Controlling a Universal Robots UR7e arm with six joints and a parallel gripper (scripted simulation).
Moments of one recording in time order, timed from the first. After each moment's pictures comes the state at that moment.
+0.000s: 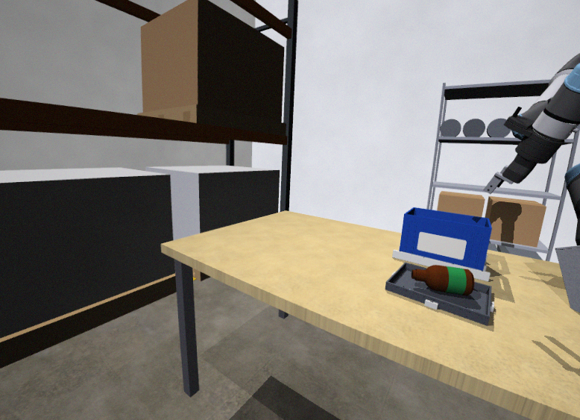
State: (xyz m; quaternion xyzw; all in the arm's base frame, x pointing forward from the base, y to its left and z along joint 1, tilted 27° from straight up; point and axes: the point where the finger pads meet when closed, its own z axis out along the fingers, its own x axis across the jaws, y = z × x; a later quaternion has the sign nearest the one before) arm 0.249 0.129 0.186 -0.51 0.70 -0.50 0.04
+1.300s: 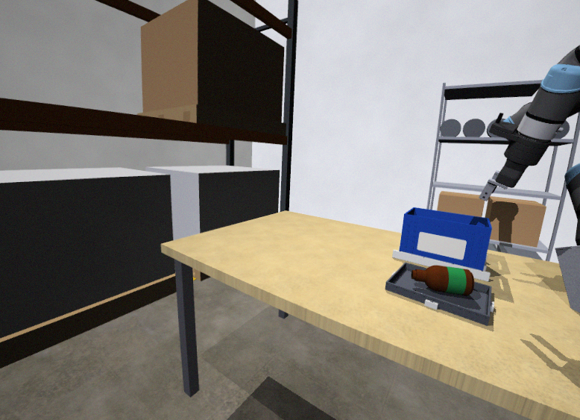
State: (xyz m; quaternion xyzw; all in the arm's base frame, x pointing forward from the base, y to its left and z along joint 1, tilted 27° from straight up) arm 0.268 0.143 0.166 -0.55 0.70 -0.46 -0.01
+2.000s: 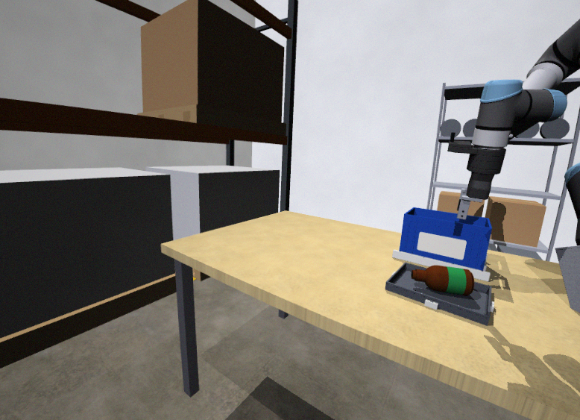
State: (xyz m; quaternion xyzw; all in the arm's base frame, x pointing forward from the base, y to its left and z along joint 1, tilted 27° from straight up) arm 0.343 0.188 0.115 -0.68 0.66 -0.32 -0.08
